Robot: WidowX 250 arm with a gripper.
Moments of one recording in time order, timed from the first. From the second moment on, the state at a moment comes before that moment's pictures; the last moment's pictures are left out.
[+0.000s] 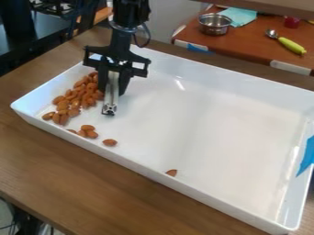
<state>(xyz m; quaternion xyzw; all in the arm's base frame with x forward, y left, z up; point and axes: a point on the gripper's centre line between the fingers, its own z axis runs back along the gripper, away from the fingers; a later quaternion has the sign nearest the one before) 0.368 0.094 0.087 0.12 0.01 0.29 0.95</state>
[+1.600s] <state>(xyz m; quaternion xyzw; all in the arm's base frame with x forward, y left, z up) 0.321 -0.144 0.088 -0.07 -0.05 0.14 0.99</state>
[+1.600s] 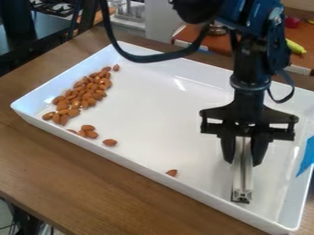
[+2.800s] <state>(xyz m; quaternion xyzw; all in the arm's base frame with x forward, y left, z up) 0.310 -0.029 0.078 -0.01 -0.07 0.11 0.99</state>
